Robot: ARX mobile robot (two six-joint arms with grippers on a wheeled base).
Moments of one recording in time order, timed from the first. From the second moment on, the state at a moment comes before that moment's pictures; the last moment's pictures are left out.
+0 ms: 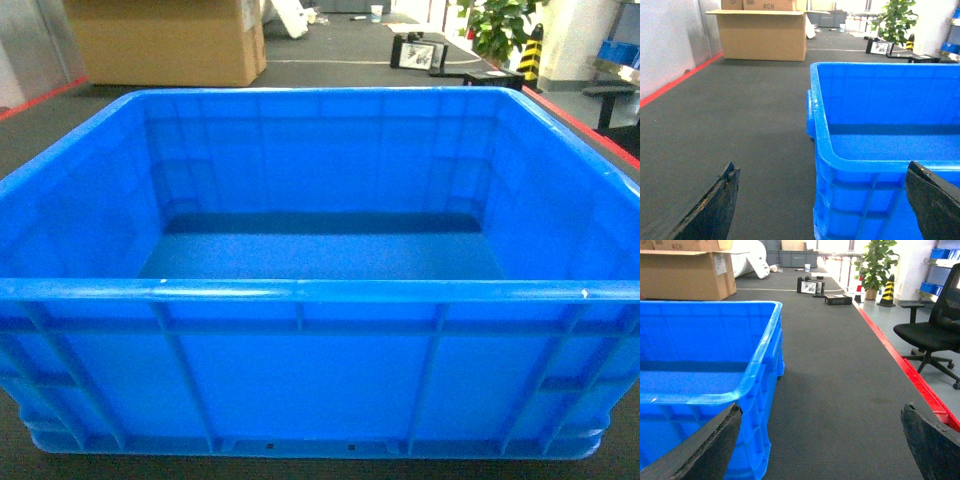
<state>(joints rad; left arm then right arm) 0.00 0.01 0.02 0.00 0.00 0.00 0.00 0.00 0.01 -0.01 0.00 0.00</state>
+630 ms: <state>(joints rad) 0.00 0.01 0.02 0.00 0.00 0.00 0.00 0.00 0.01 -0.01 0.00 0.00</state>
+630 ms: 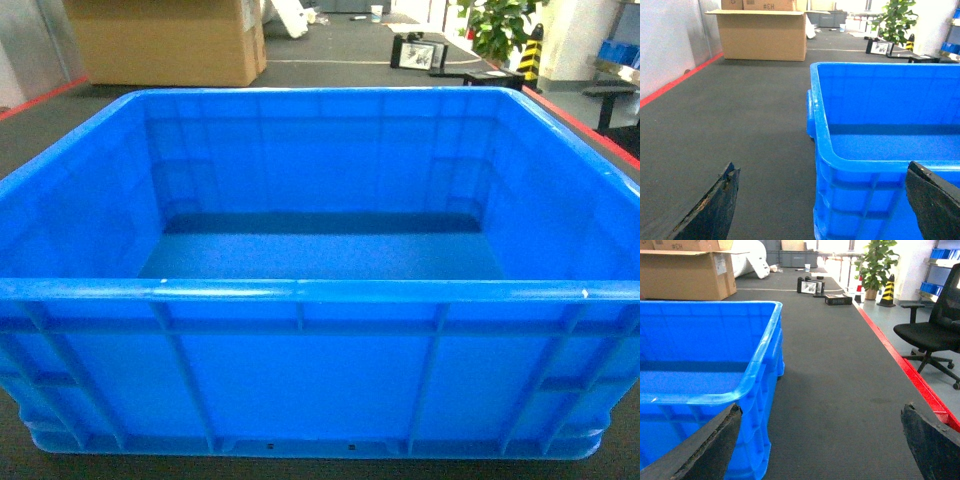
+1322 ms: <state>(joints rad) -0.02 0.02 0.02 -0.03 -0.07 -0.01 0.00 0.00 0.01 -0.01 0.00 0.00</state>
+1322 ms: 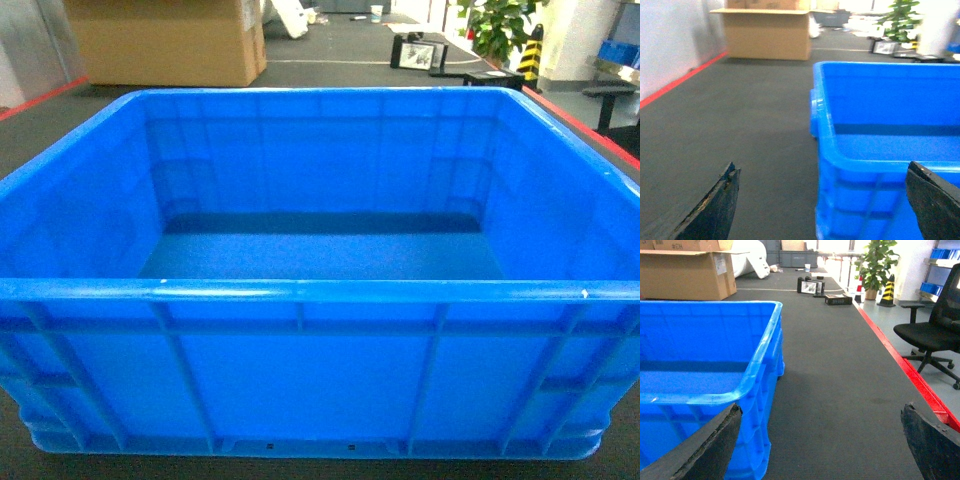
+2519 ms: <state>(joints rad) -0.11 1.53 1.01 -0.28 -0.26 -0.35 0.25 1.45 0.95 -0.29 0.16 0.32</state>
